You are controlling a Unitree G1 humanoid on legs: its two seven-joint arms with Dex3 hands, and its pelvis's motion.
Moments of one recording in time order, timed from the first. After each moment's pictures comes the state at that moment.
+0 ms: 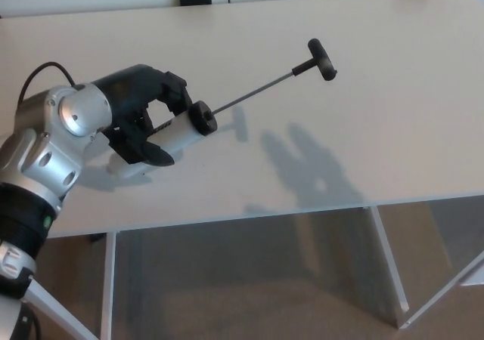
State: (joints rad) left_arm -0.75 0.48 -0.36 0.60 0.42 0.09 -0.52; right_arm -0.16 -0.31 -0.19 -0.33 0.26 0.00 0.13
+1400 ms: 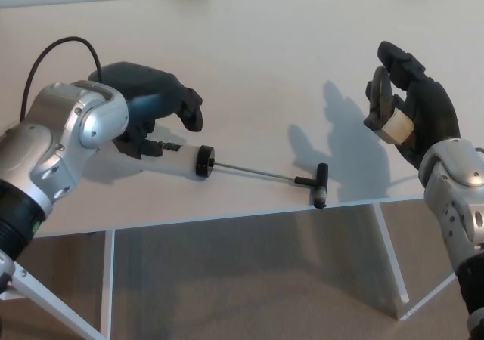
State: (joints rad) left_arm -0.78 0.60 -0.59 0.49 0.66 -0.08 -0.44; right_arm -0.56 -0.17 -0.05 0.57 0.16 0.12 0.10
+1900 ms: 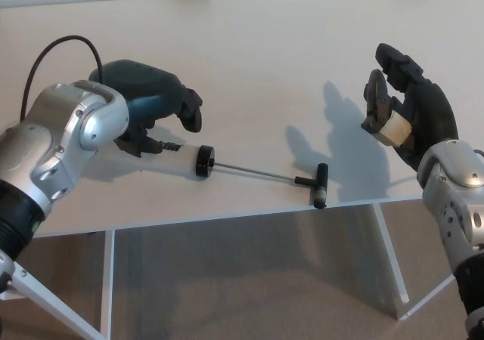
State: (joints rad) left_arm -0.78 0.60 -0.59 0.50 0.69 -0.12 -0.42; right_arm -0.56 -0.16 -0.06 0.58 0.16 0.11 0.10
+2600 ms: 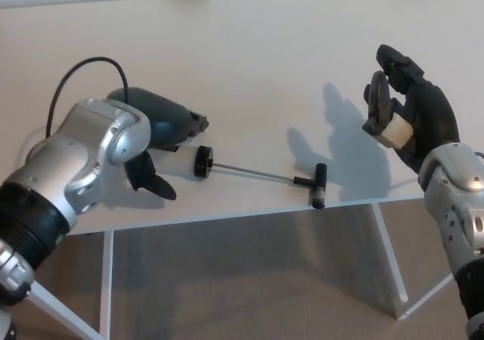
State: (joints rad) left_arm -0.78 0.55 -0.70 0.48 0.82 0.05 -0.59; right_arm -0.54 -0.16 -0.06 0.55 0.16 0.11 0.11
